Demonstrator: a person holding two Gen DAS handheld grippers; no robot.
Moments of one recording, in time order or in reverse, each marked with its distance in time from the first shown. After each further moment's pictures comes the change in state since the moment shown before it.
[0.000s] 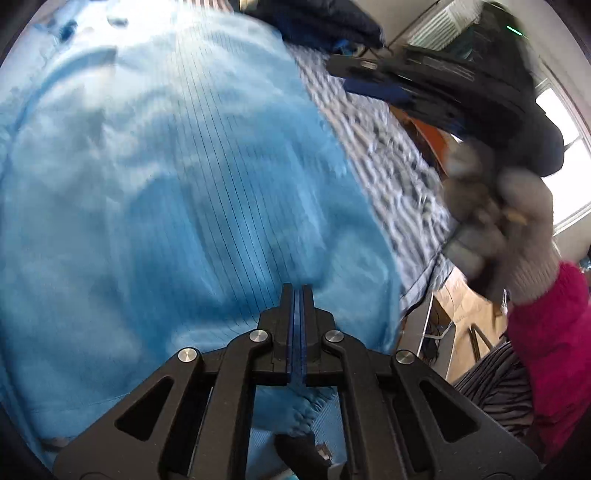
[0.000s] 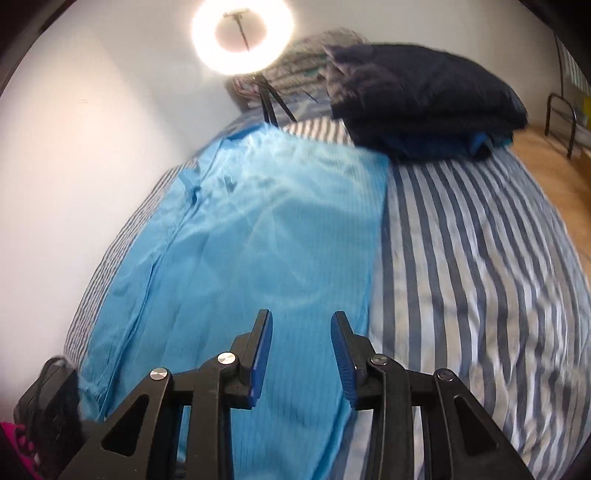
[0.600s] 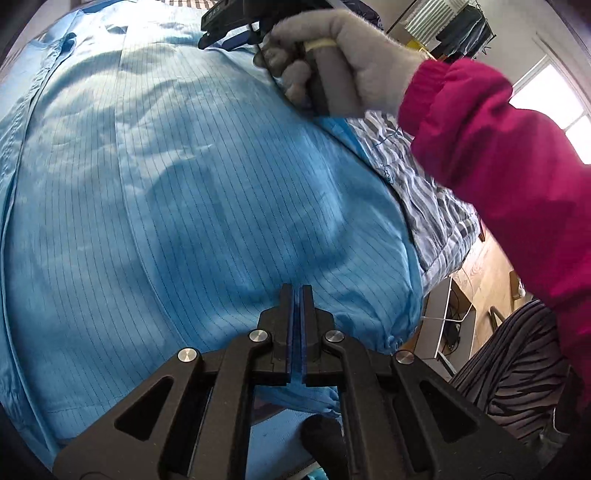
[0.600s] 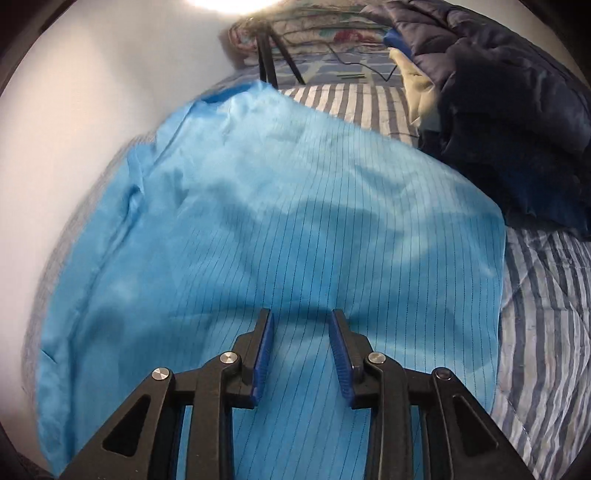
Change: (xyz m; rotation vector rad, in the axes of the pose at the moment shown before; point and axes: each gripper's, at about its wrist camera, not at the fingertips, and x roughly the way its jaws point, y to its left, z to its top) left arm 0.005 -0.002 -0.019 0.062 0.043 0.056; right arm 0.176 0.018 0.100 -0.106 0.149 -0.070
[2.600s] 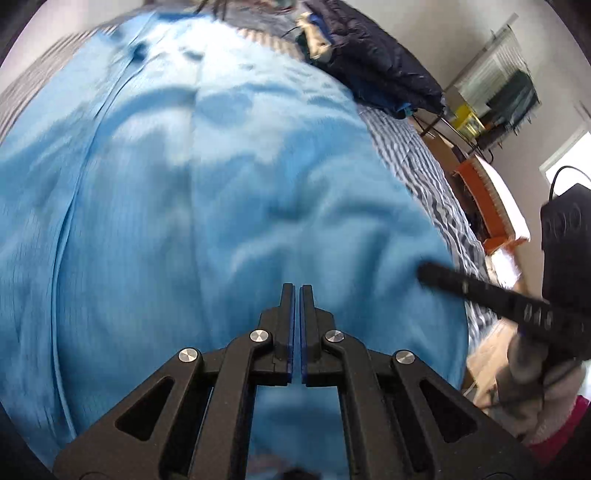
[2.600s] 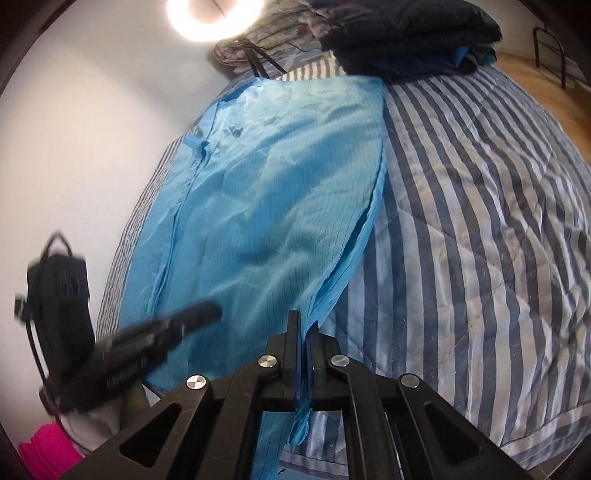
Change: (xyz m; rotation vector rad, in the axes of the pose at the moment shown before) left arm -0.019 0.032 0.040 -0.255 -0.173 0.098; right arm -0.173 0.005 -0.191 0.254 0.030 0.182
